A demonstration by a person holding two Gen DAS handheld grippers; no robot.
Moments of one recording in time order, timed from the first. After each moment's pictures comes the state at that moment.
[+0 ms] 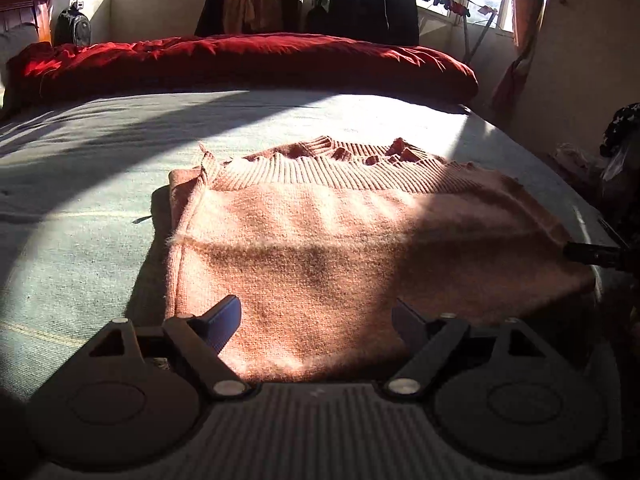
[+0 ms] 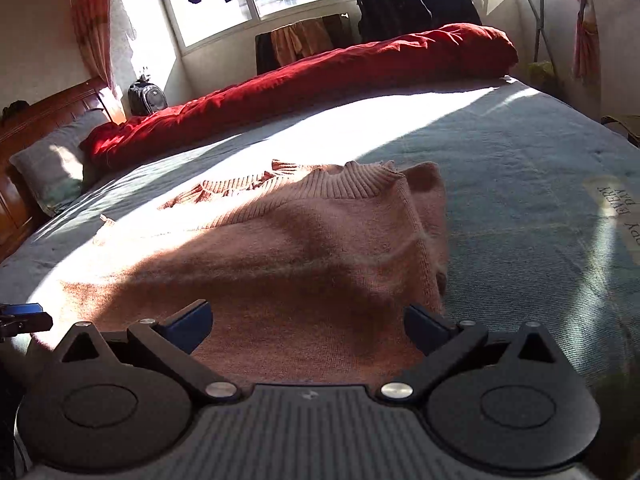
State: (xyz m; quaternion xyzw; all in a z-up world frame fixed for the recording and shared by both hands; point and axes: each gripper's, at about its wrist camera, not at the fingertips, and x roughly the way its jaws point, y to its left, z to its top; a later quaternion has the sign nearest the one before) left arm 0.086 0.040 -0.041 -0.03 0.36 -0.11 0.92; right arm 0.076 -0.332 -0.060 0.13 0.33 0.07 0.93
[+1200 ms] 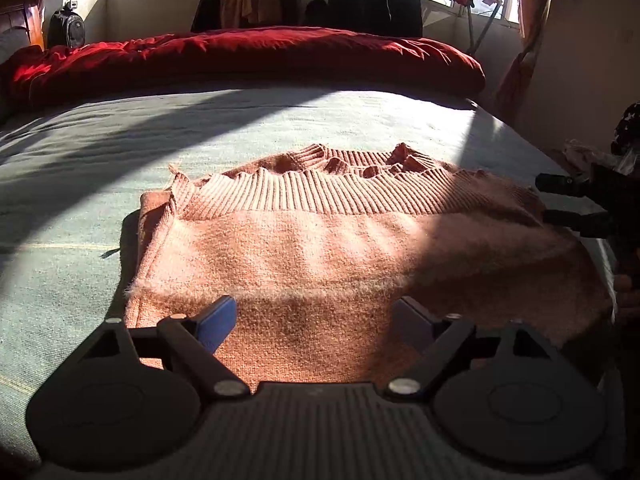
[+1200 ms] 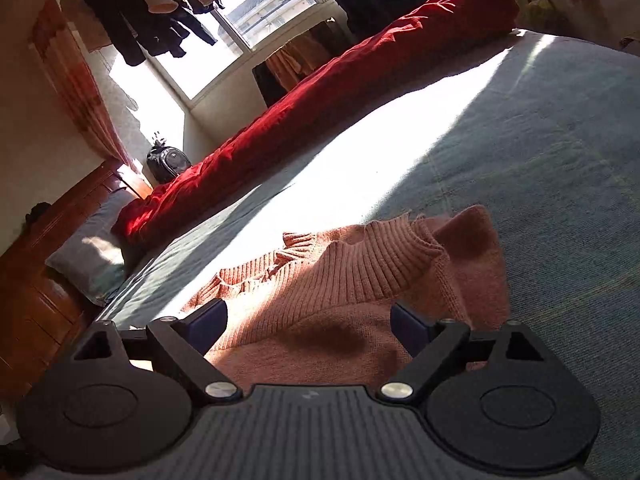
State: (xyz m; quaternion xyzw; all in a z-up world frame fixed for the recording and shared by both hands) left arm 0.131 0.006 -0.036 -0.01 0.36 -0.13 0.92; right arm 0.179 -0.377 -0.055 0.30 0.28 0.14 0.90
